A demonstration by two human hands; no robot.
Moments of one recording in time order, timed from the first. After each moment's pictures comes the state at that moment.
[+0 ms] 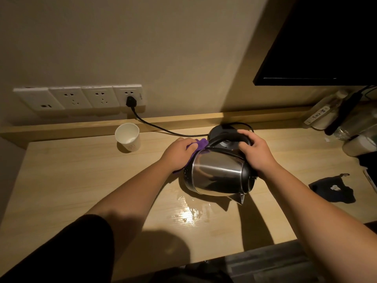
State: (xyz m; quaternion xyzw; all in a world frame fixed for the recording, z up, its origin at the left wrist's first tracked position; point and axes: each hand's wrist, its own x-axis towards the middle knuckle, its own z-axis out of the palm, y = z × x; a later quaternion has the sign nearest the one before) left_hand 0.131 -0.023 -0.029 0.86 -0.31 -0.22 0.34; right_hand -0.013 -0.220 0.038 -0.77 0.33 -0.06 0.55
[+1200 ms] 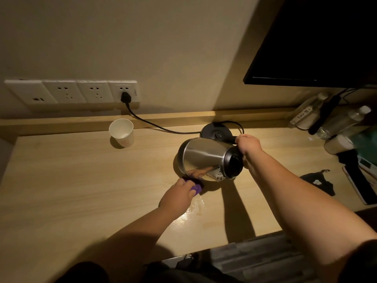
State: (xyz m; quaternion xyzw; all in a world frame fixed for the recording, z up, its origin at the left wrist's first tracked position) left_hand 0.005 0.017 -0.100 0.88 -0.33 -0.24 0.24; right_hand 0.004 -0.219 0.039 -0.62 0.56 -0.09 0.55
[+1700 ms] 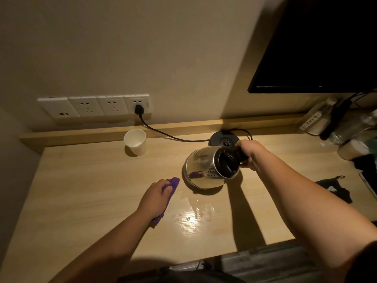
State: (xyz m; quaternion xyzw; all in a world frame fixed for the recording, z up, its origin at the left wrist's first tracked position) left_hand 0.049 0.095 -0.066 0.90 -0.15 -0.26 0.32; right_hand 0.012 -0.210 0.055 -0.65 0.53 0.04 0.55
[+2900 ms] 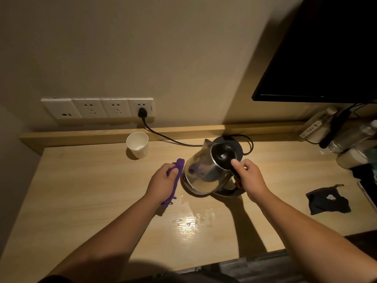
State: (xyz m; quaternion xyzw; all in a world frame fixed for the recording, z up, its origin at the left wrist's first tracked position) left_hand 0.076 0.064 -0.025 0.84 -0.09 -0.24 0.47; right_hand -0.046 -0.179 0.015 -0.77 0.35 -0.06 0.53
